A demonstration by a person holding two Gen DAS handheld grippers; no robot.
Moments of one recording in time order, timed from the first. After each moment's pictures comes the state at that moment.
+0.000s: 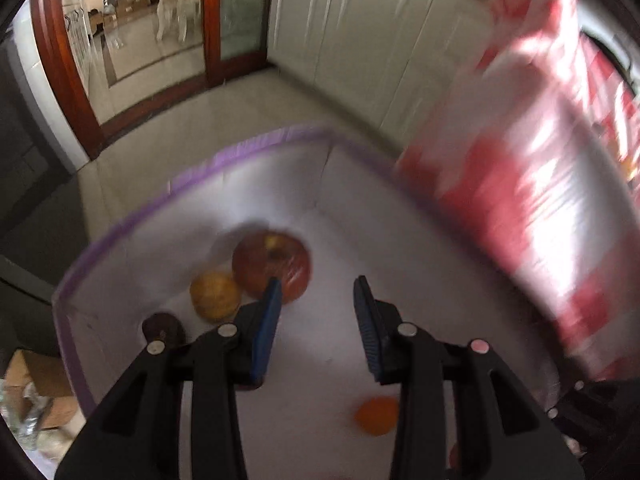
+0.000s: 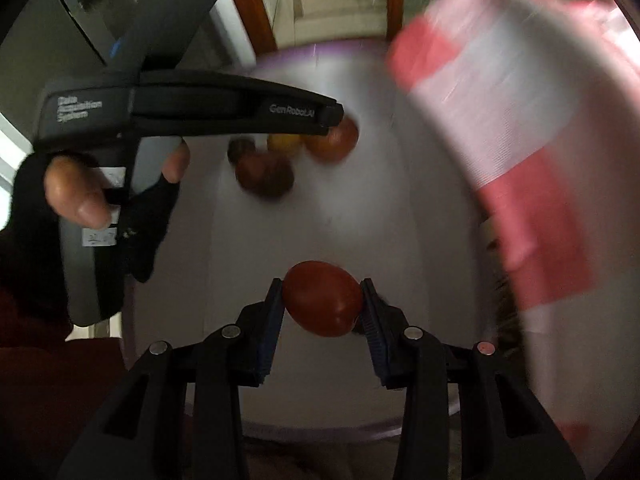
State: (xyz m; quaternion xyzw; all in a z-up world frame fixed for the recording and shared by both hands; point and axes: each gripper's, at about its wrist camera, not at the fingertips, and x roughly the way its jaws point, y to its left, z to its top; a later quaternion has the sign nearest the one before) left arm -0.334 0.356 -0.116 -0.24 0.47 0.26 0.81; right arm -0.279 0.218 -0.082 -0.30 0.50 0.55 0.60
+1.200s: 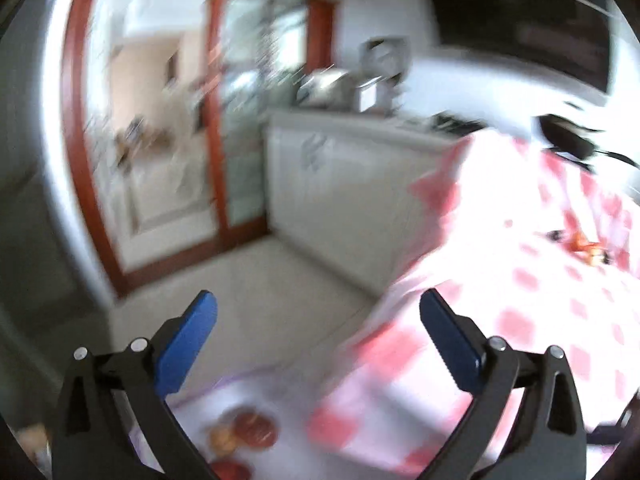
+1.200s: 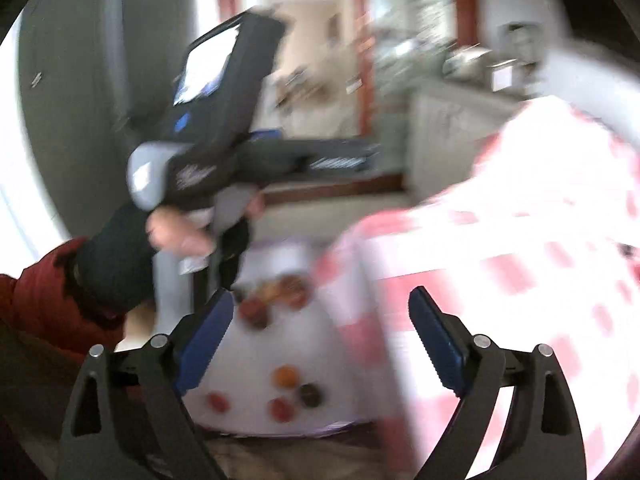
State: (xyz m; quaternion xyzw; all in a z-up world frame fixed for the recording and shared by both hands) left arm -0.286 0.265 0.092 -0.08 0.22 0.31 0.92; right arm -0.255 0.074 0.093 -0.15 0.25 0.57 0.77
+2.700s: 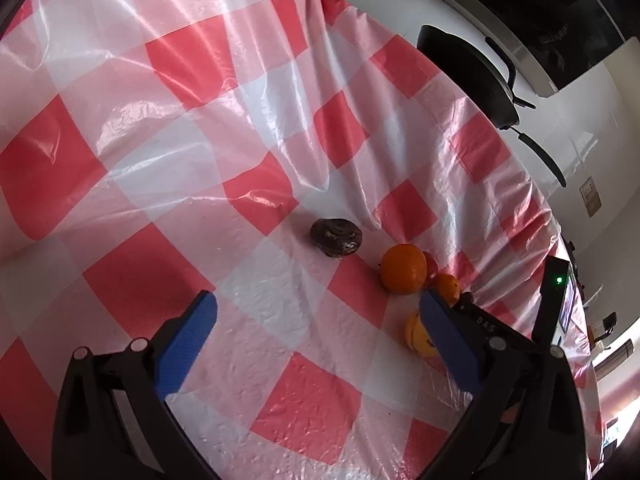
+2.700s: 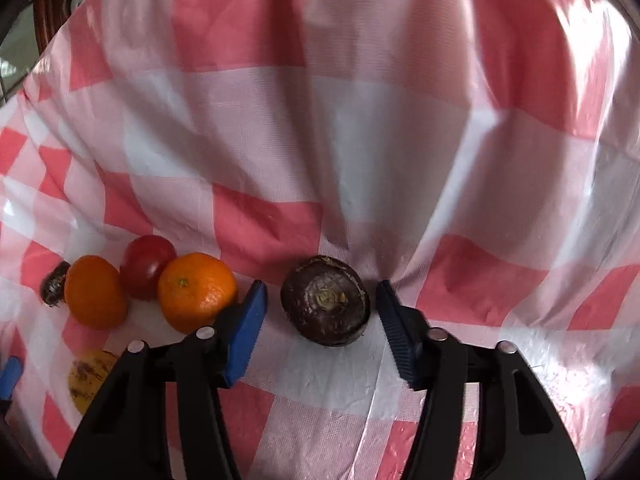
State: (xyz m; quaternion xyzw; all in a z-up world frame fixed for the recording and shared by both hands) left arm 0.119 0.124 0.010 -0.32 0.32 0.03 0.89; right arm 0.277 -0.147 0.021 -0.02 0.44 0.05 0.90
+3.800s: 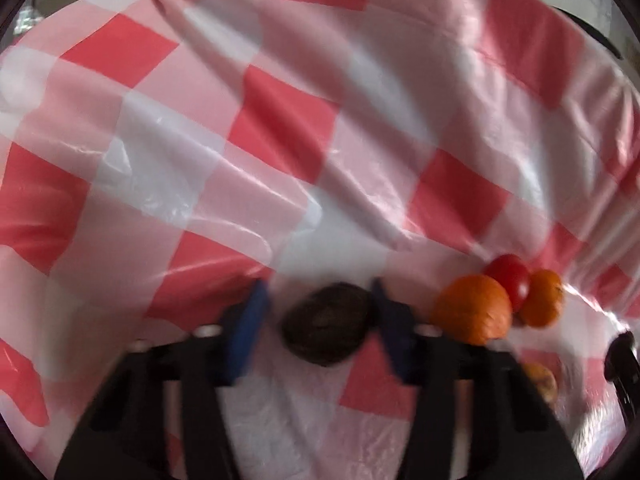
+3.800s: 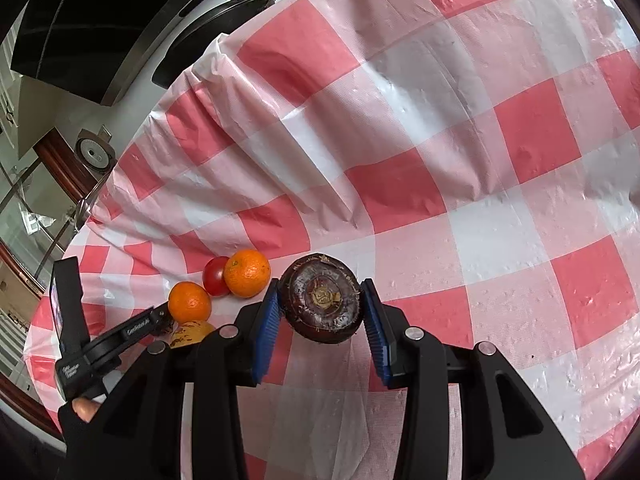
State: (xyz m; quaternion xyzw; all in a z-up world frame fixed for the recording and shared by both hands) left arm 0.239 0.079 0.008 -0.08 0.43 0.08 0.90; right arm 0.192 -0.228 0.021 0.25 0.36 0.09 0.90
